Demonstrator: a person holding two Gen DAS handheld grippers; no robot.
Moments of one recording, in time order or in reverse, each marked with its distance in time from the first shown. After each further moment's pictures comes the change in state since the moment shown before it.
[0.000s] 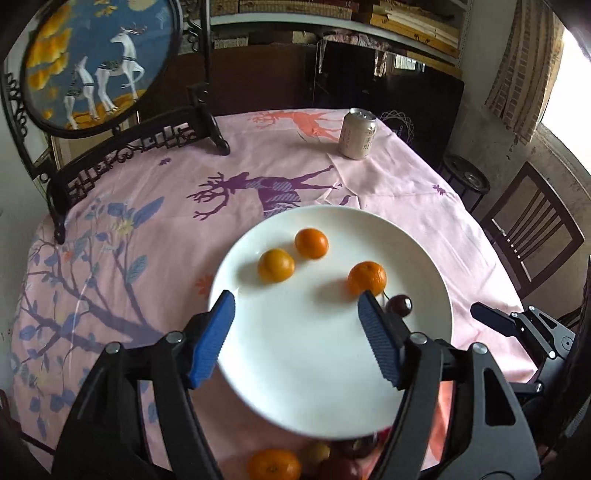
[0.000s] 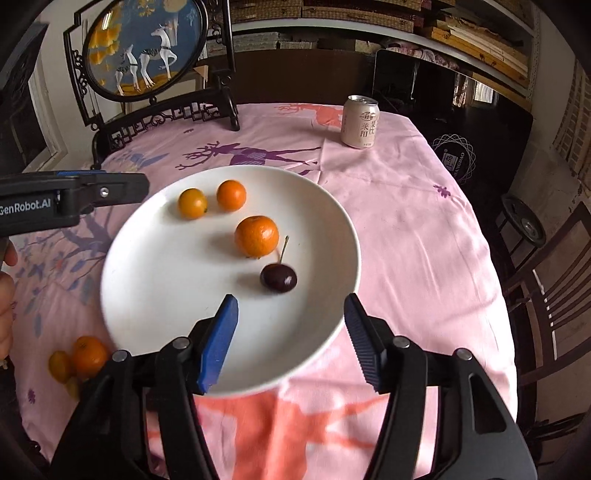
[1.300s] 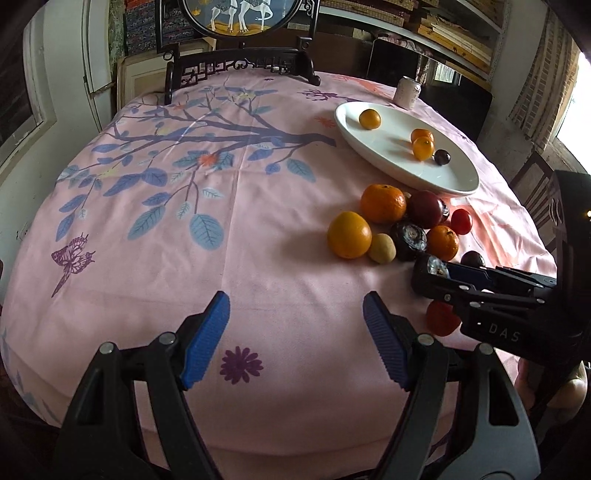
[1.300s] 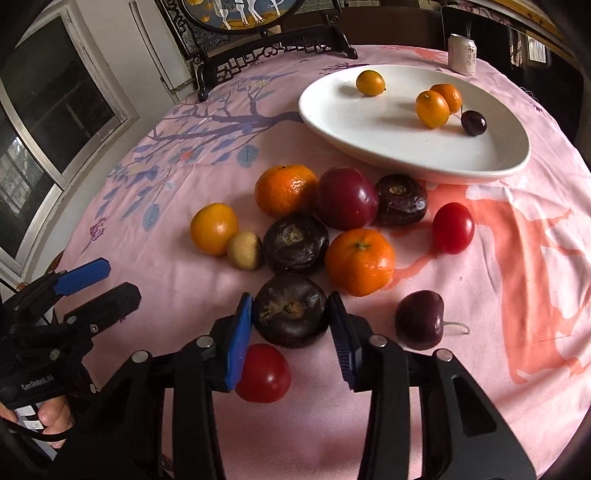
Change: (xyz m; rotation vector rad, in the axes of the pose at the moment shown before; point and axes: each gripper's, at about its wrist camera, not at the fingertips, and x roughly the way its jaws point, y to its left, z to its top) left arm -0.097 0.079 -0.234 -0.152 0.017 0.078; right arm -0.013 0.144 -0.114 0.013 0.135 0.276
